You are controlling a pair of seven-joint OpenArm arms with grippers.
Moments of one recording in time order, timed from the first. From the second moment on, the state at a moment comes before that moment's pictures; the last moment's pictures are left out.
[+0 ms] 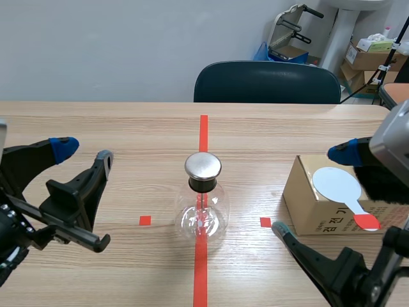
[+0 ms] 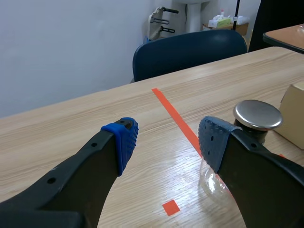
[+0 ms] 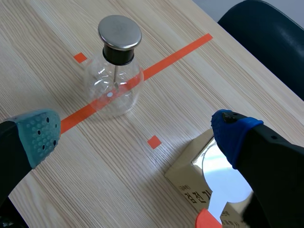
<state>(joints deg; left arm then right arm) 41.4 -19.1 2.6 113.9 -4.8 -8.4 -19.6 -45.7 18.4 14.9 126.8 -3.1 43.8 0.9</state>
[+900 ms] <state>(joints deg) 47.2 -20.1 2.6 119.4 -4.8 -7.5 -20.9 -47.0 18.4 14.9 126.8 -3.1 43.8 -1.1</state>
